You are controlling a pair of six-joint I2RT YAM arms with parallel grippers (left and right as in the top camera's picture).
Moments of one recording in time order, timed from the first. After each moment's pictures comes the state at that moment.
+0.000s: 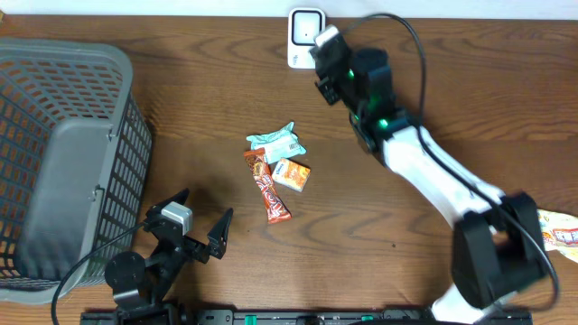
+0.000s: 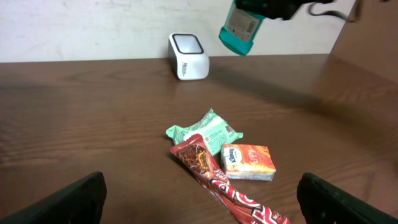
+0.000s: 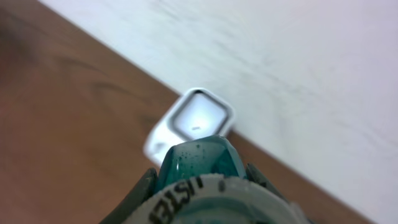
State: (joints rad) left arm 0.22 0.01 0.09 -0.29 0.71 -0.02; right arm 0.43 1.83 1.28 0.20 0.08 -0.36
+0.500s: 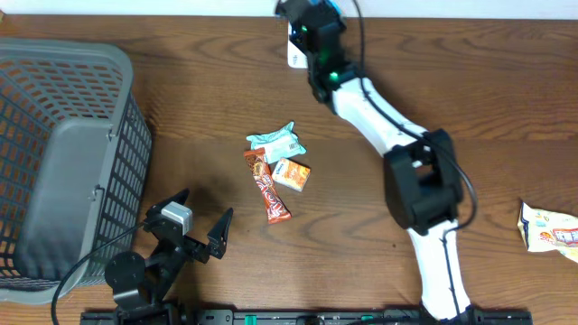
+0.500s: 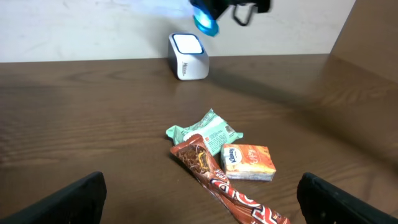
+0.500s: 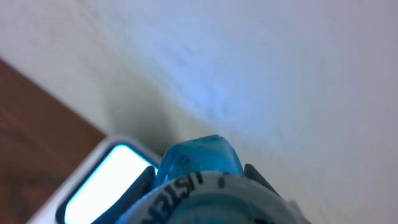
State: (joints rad) left arm 0.22 0.01 0.09 -0.29 0.71 -0.02; right arm 0.48 2.37 1.95 0.20 0.40 -0.60
